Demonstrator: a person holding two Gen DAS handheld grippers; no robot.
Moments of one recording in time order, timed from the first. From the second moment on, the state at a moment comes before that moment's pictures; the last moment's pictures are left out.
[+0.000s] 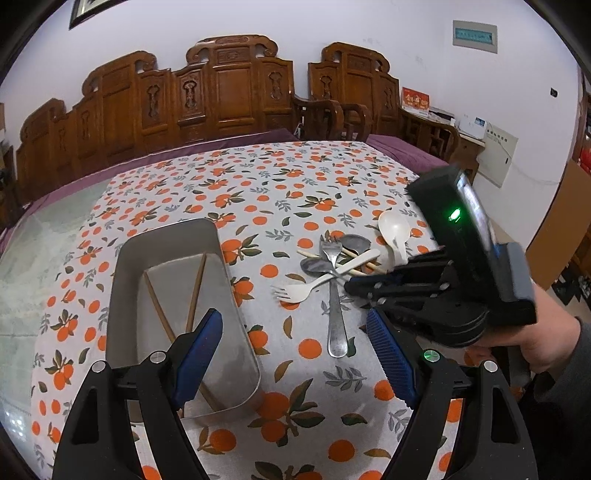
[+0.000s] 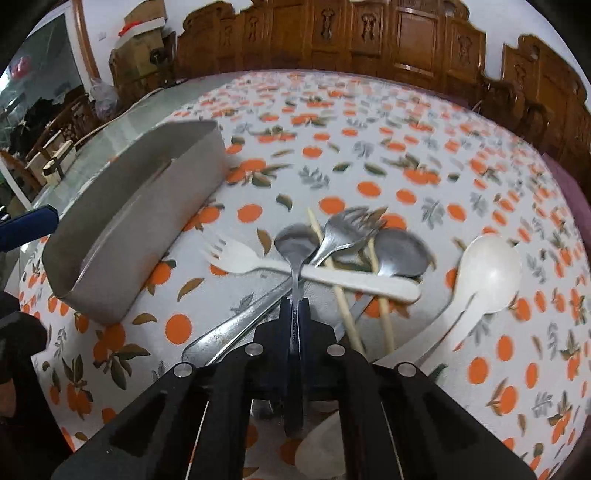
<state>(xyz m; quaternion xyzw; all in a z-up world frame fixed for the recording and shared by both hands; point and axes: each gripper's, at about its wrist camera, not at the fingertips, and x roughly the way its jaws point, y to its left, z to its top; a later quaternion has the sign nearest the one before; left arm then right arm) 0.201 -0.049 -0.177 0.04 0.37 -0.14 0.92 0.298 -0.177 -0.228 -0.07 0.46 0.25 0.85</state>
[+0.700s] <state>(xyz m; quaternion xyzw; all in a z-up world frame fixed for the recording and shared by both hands) 0.297 -0.110 -0.210 0.13 0.47 -0.18 0.86 0.312 -0.277 -0.187 0.03 0.41 0.21 0.89</state>
